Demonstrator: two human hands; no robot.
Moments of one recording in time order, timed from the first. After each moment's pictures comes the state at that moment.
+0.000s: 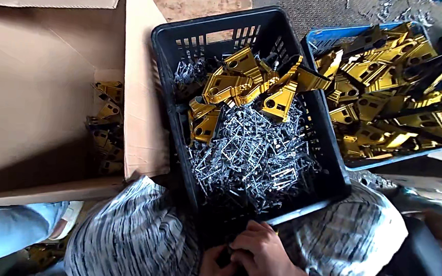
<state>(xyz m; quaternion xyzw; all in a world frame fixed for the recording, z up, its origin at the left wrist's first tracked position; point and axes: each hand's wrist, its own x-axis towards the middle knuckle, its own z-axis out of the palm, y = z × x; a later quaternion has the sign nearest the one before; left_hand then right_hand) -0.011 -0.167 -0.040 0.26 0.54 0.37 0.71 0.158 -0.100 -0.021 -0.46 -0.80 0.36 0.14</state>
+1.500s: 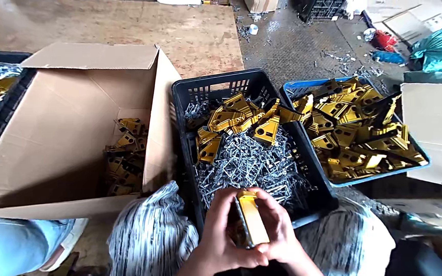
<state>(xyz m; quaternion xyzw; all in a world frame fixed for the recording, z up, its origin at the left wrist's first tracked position) -0.015 -0.045 -0.006 0.62 0.37 0.57 0.39 0.153 -0.035 -0.001 -0.23 -0.56 0.60 0.52</state>
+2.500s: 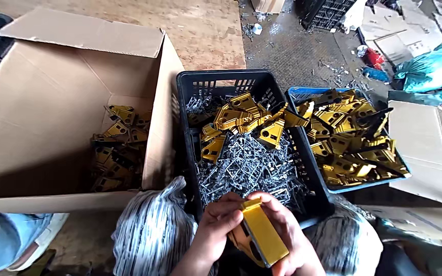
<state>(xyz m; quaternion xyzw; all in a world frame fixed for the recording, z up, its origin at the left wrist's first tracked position) -0.033 -0.039 -0.010 0.33 0.16 0.62 0.69 0.145 -0.015 0.025 -0.15 -0.58 0.69 0.41</state>
